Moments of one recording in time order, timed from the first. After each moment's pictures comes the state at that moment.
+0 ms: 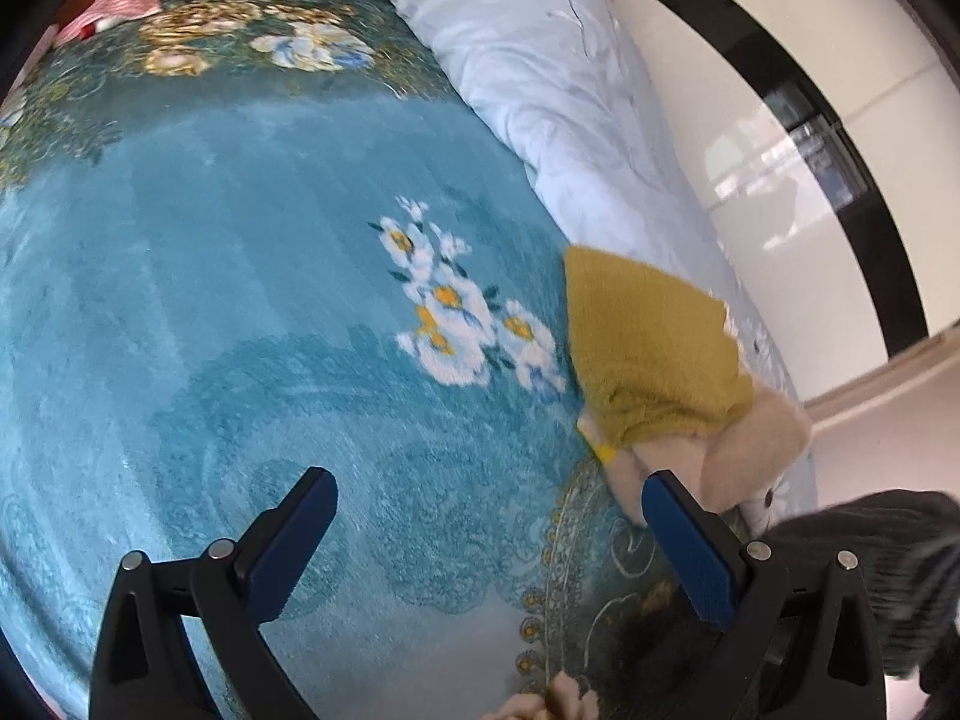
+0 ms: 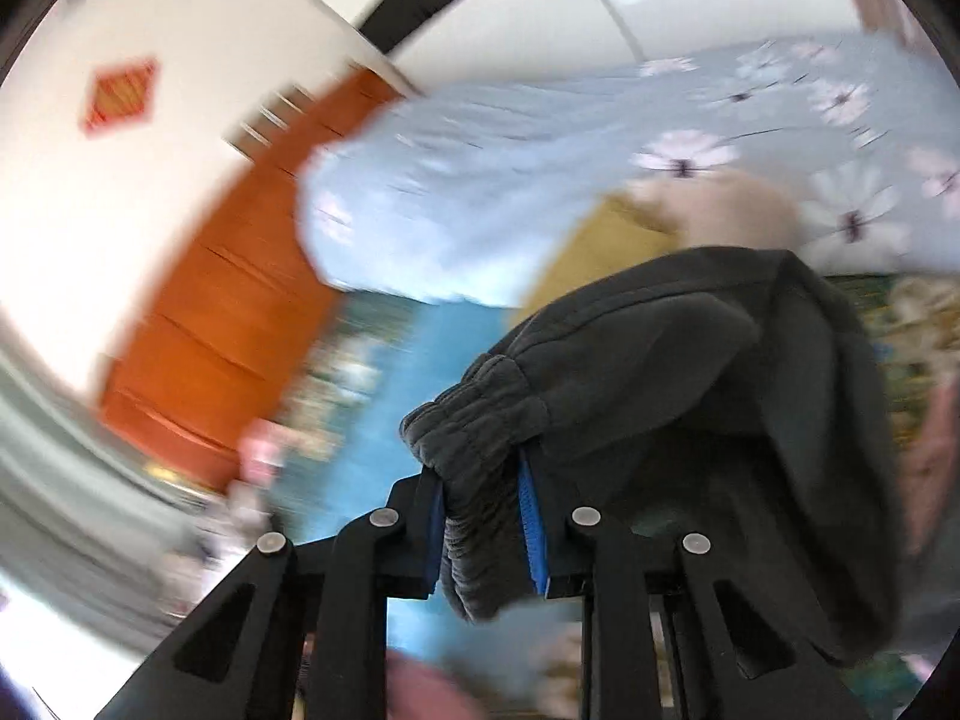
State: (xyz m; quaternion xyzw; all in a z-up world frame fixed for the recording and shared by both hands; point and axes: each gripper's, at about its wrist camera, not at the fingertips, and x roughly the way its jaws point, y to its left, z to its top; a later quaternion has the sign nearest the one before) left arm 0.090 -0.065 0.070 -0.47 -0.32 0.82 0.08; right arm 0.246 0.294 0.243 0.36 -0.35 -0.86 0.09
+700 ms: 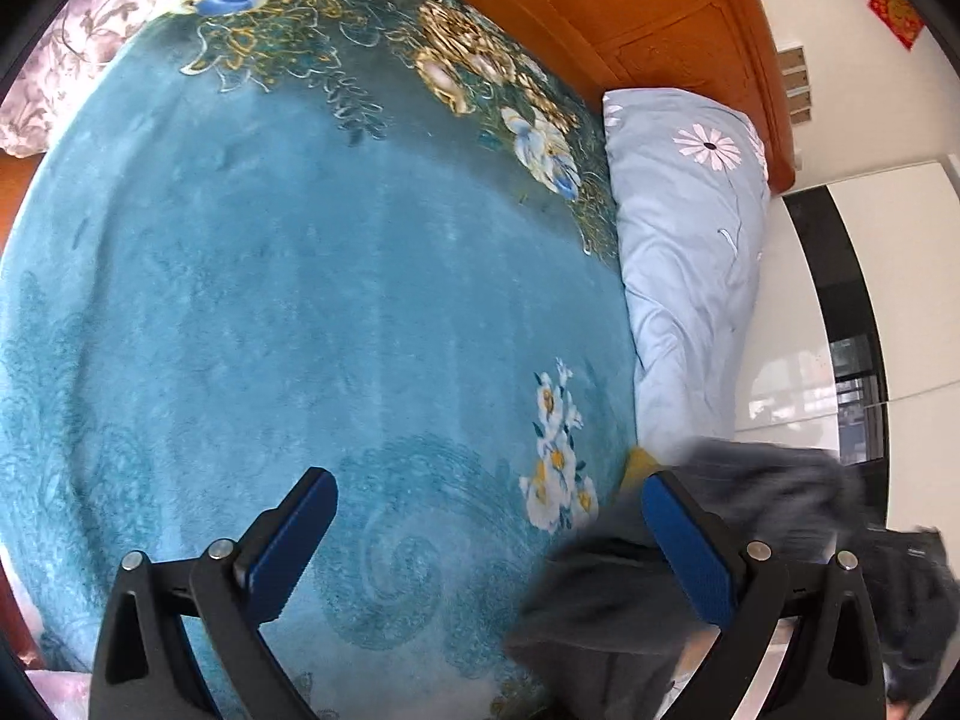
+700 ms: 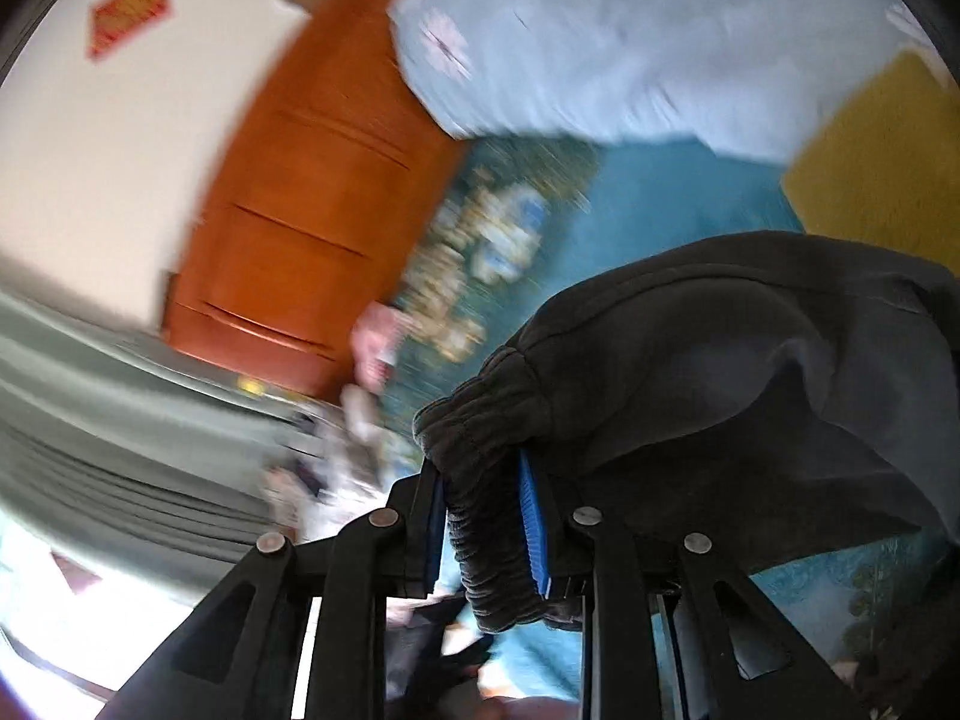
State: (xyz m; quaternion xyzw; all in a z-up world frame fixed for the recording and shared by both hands) left arm 0.141 -0.207 0.059 -0.39 -0.51 0.76 -0.09; right arm 0.024 0.072 0.126 0.51 -0.34 -0.76 0.22
